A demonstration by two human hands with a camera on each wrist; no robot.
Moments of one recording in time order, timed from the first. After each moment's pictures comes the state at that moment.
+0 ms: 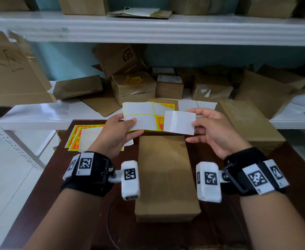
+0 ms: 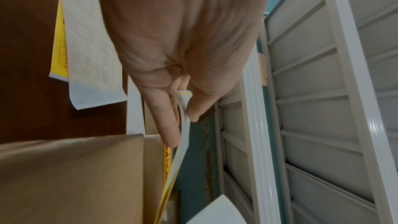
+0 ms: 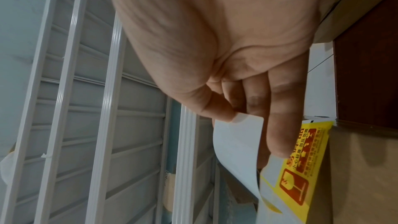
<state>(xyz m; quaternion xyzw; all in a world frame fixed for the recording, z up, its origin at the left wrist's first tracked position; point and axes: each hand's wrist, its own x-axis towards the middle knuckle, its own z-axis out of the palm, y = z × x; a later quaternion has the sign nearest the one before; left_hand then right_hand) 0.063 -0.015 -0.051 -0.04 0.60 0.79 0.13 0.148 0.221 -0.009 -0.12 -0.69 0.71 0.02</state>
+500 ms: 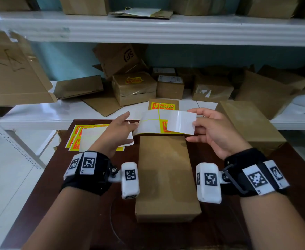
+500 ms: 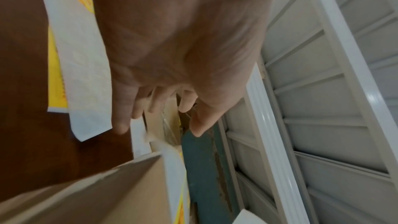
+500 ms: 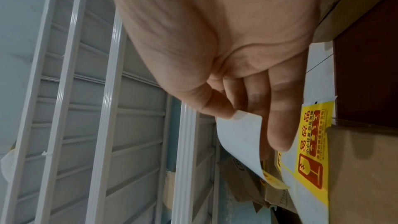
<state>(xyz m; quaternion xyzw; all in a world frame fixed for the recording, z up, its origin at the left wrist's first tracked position) 0.059 -0.020 -0.055 -0.02 0.74 0.66 0.14 0.147 0.219 -0.010 -0.12 -0.69 0.72 0.03</state>
